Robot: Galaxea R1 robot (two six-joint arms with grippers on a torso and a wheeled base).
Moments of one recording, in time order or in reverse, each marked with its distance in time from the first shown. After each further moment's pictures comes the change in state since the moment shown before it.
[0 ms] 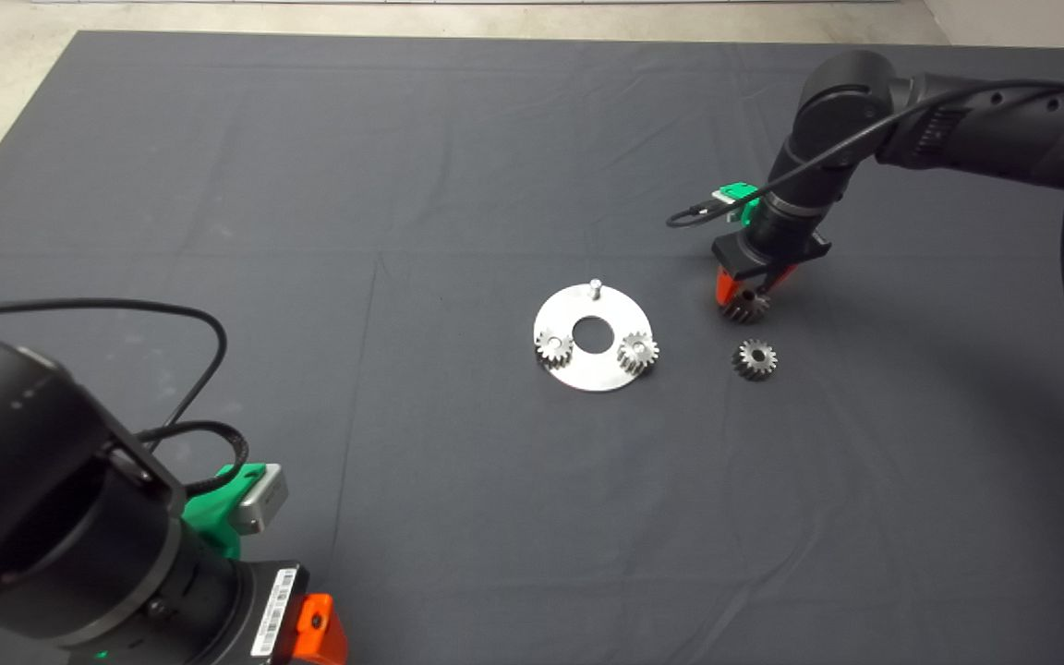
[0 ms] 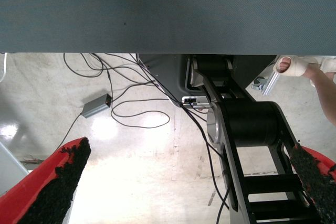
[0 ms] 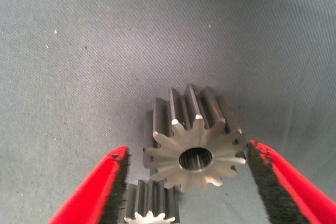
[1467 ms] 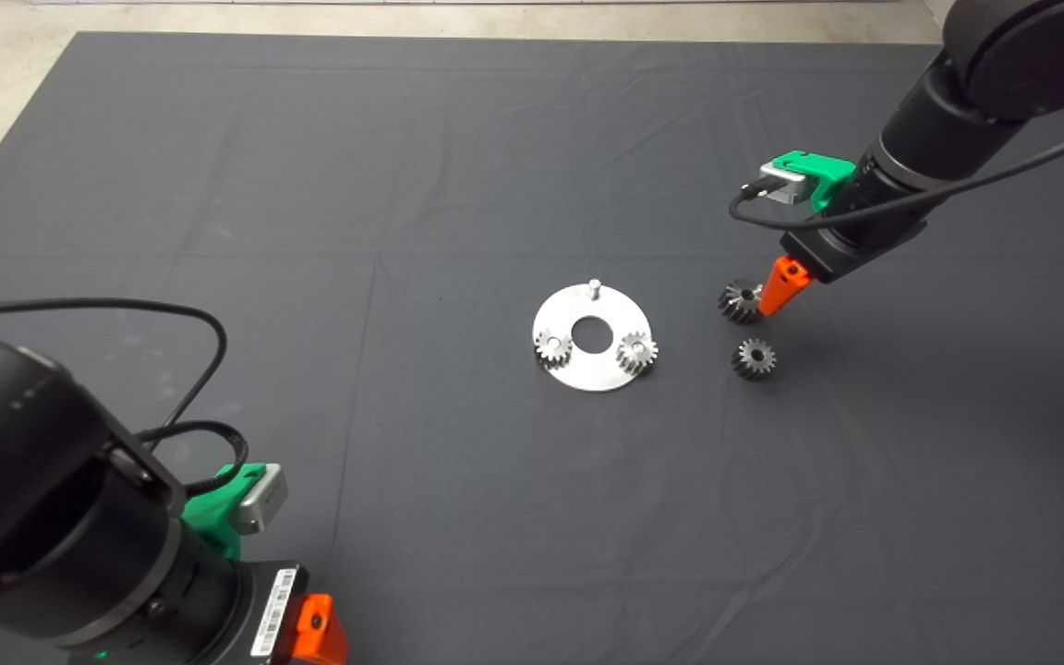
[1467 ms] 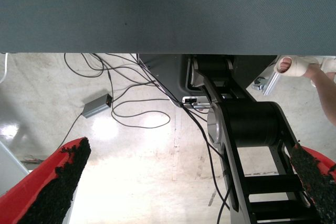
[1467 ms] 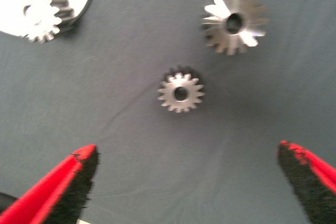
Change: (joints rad) left arm 0.000 0.000 0.000 0.000 0.002 0.000; right arm 0.169 -0.189 0.446 0.145 -0.002 0.013
